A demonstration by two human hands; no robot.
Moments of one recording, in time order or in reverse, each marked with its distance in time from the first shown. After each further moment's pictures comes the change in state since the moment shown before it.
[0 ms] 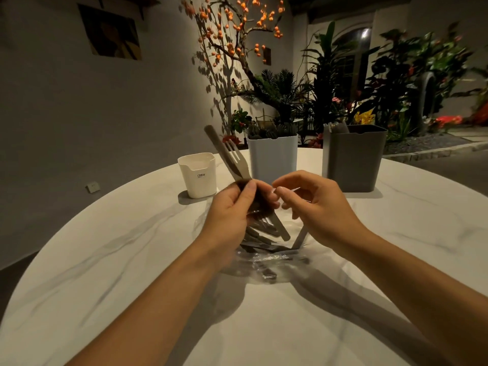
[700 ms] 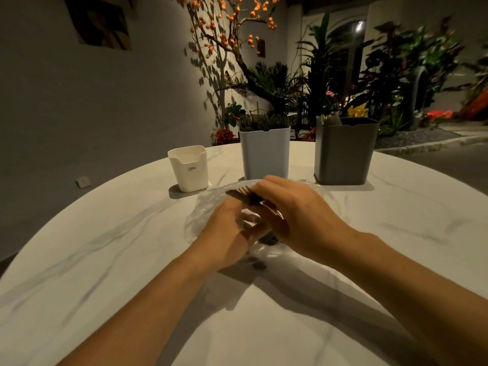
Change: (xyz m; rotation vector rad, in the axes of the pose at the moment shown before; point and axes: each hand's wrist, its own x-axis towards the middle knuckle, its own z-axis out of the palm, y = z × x) left_hand 0.000 -0.026 -0.003 0.469 -0.182 0.092; right_hand -0.012 -0.008 0.007 -0.501 -0.167 -0.504
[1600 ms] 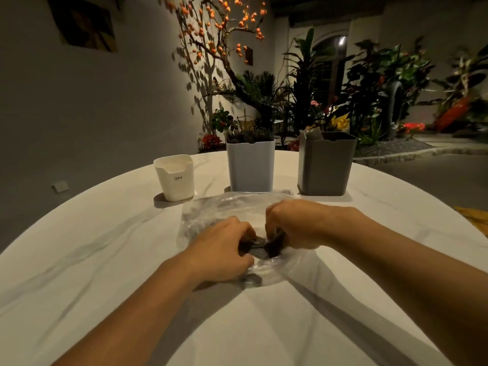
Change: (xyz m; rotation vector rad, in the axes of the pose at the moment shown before) left_hand 0.007 -0.001 0.000 0.620 -0.281 -0.057; right_hand 0.020 0.045 -0.021 -0.346 -0.837 0.269
